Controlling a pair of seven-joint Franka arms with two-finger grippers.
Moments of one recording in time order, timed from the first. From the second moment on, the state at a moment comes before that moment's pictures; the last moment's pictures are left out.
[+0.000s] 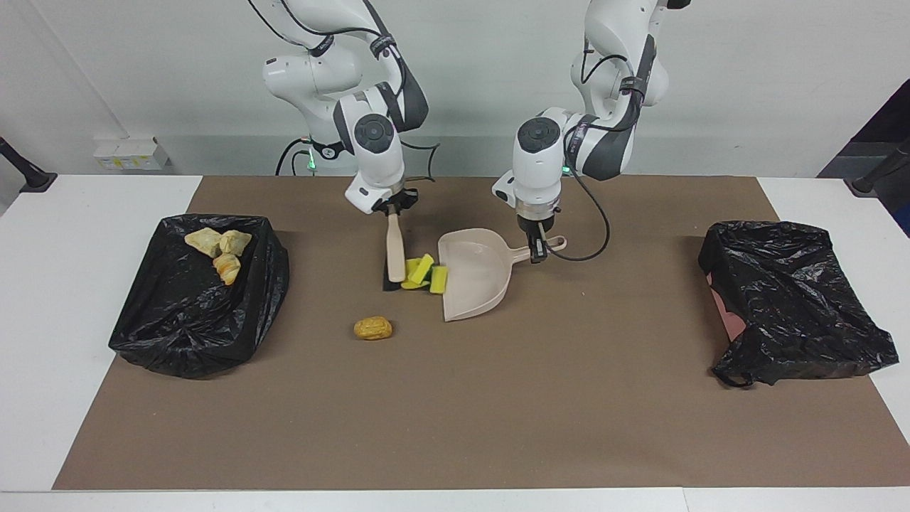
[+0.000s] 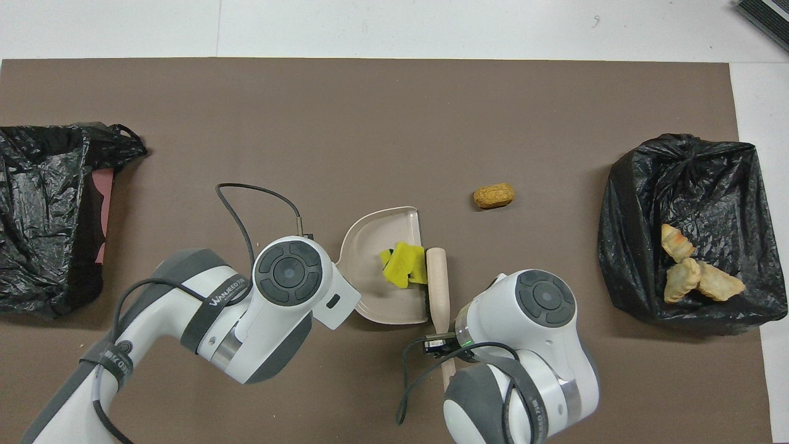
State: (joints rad) left arm -0.54 0.09 -0.07 -2.16 0.14 2.23 0.86; right arm 0.34 -0.05 0.23 -2.35 0.43 2.13 0.27
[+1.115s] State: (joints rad) left arm -0.45 0.16 -0.06 -1.99 0.06 2.08 0.87; right arm 0.06 0.09 0.21 -1.97 -0.17 1.85 0.12
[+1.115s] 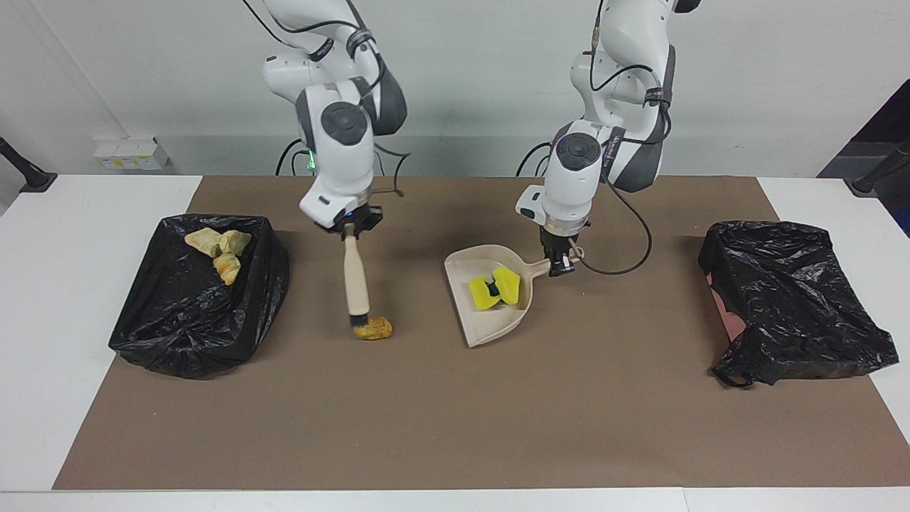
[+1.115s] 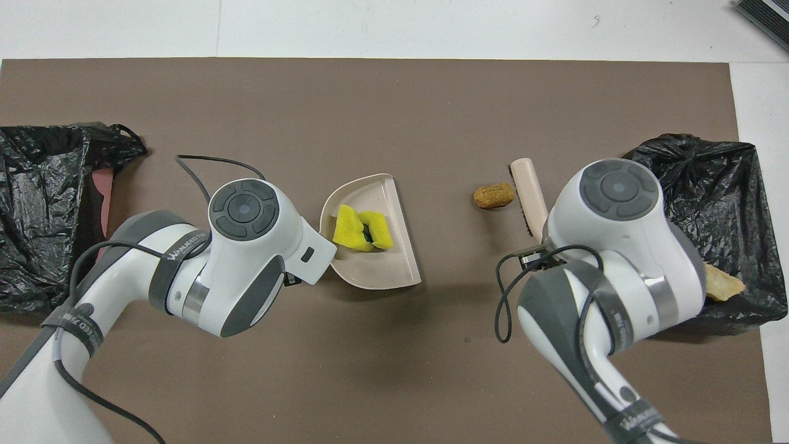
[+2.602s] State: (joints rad) left arm -0.45 0.12 -0.06 -2.17 0.06 2.34 0.86; right arm 0.27 0.15 0.22 -1.98 0.25 1.94 0.18
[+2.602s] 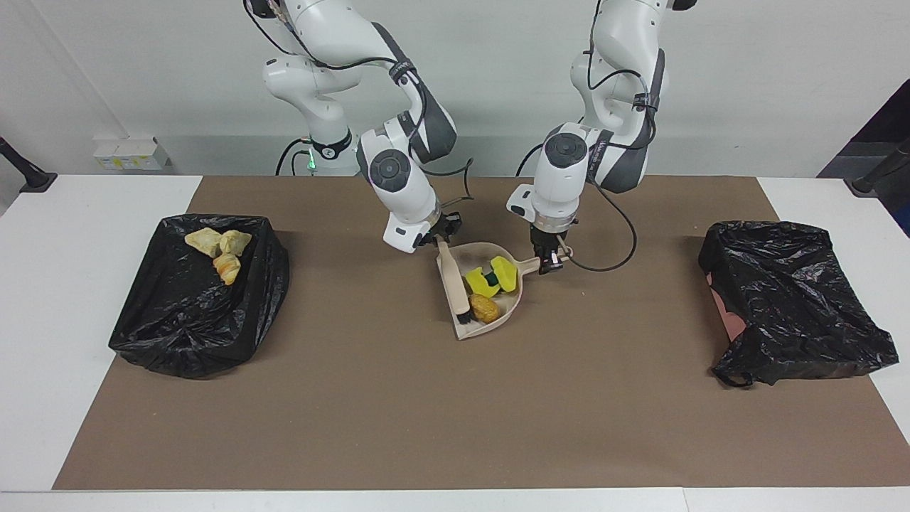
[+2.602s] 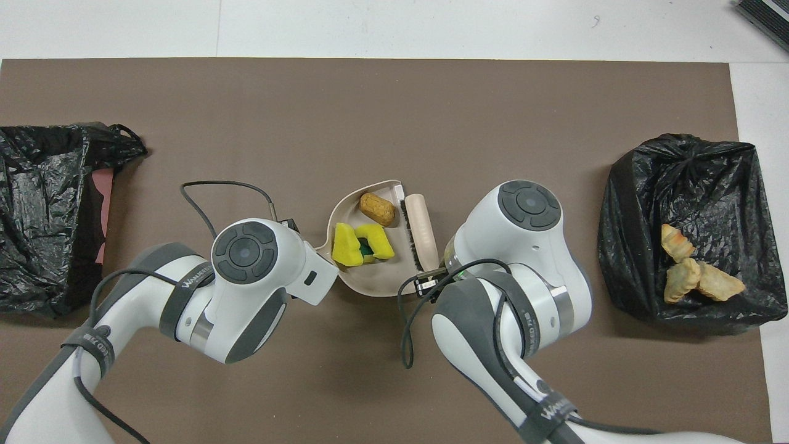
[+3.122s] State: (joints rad) left arm -0.28 0.13 -0.05 -2.04 -0.05 2.18 1.16; right arm 0.34 -0.02 0.23 -2.03 0.21 1.78 0.55
